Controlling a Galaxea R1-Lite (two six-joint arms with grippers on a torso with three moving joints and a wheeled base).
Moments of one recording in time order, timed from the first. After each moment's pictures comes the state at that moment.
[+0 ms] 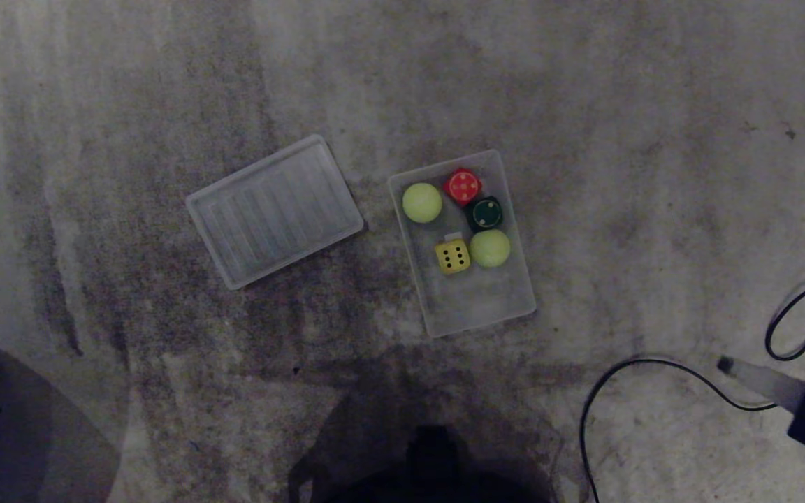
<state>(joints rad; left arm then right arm) 0.00 0.00 0.00 -0.01 0.07 -0.12 0.23 0.97 -0.26 -0.44 0.07 0.44</state>
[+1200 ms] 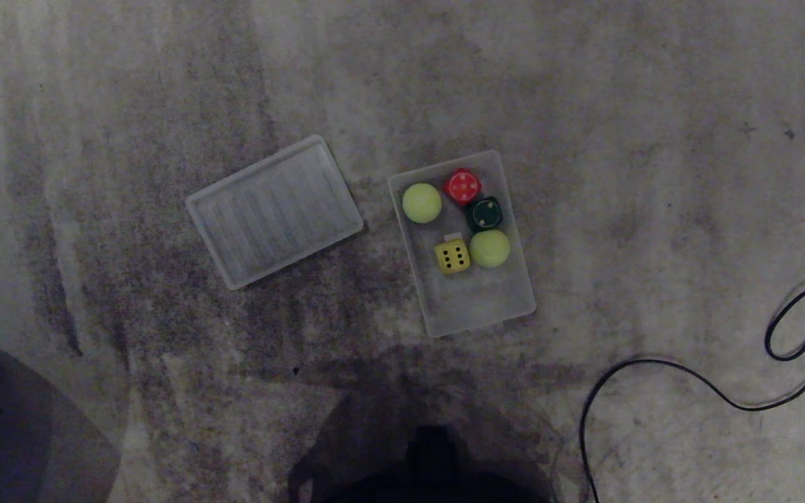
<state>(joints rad) 0.00 0.00 0.00 -0.01 0.07 -0.12 0.01 0.15 -0.01 0.02 0.01 -0.02</state>
